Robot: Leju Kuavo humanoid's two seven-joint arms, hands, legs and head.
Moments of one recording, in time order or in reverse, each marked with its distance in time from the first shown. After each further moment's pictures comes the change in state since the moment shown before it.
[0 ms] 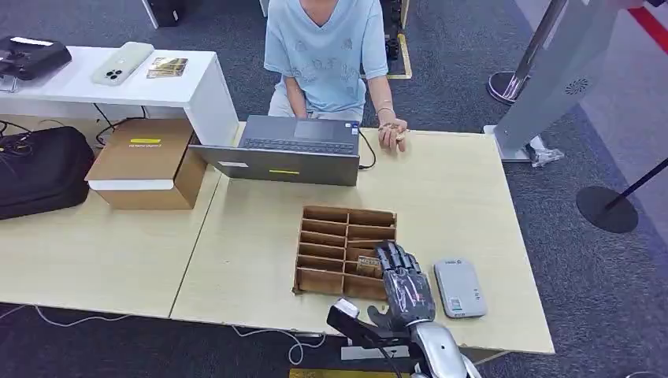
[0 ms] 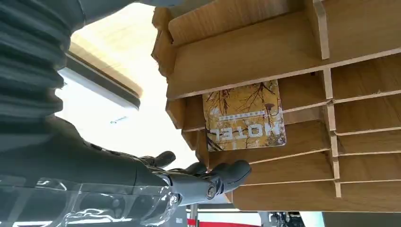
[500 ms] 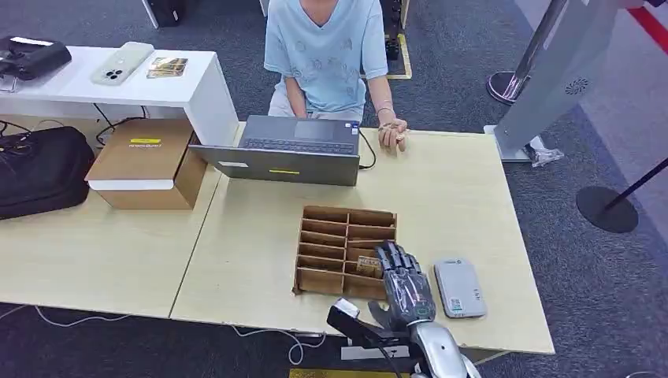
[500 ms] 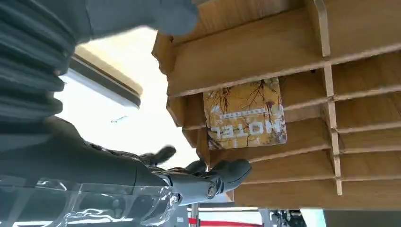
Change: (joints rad) left arm 0.002 0.000 0.000 0.000 -0.006 0.002 0.000; right arm 0.001 0.000 0.000 -0.001 0.000 -0.013 0.002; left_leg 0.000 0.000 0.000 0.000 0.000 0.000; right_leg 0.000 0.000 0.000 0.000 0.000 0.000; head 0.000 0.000
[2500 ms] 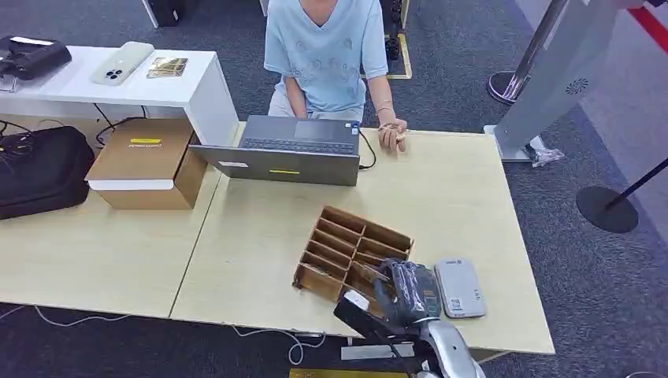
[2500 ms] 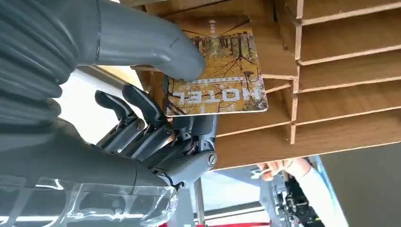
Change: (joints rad) left arm 0.000 0.000 -0.024 0.000 -0.040 -0.004 -0.002; right arm 0.026 0.005 -0.039 -0.068 -0.096 -0.045 -0.038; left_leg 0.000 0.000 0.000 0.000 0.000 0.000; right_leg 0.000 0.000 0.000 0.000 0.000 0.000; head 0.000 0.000
